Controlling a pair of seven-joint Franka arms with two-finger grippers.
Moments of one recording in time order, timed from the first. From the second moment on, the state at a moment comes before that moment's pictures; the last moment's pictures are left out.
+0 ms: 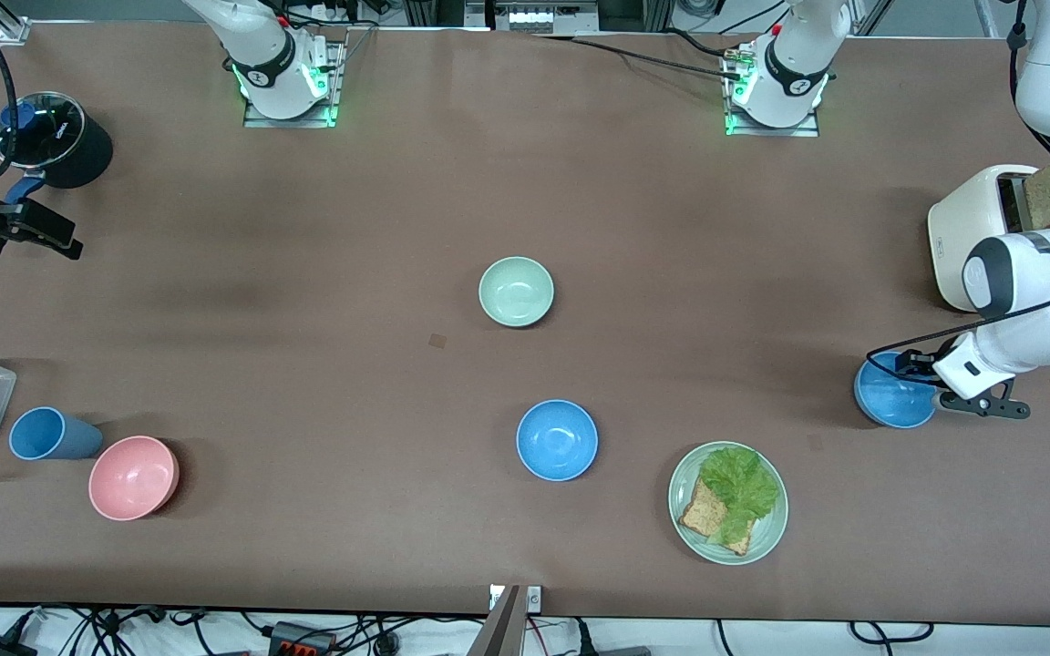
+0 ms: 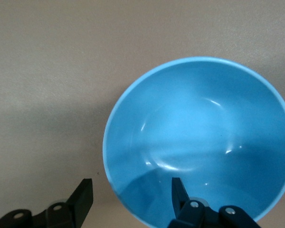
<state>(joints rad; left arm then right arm) 0.34 0.58 -0.09 -1.85 0.20 2.41 0.26 -0.03 0.05 -0.03 -1.61 -0.01 1.66 -0.01</state>
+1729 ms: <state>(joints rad) 0.38 0.34 -0.81 -1.83 0.00 1.94 -0.54 -0.02 0.04 -0.04 -1.61 -0.01 1.66 -0.01</state>
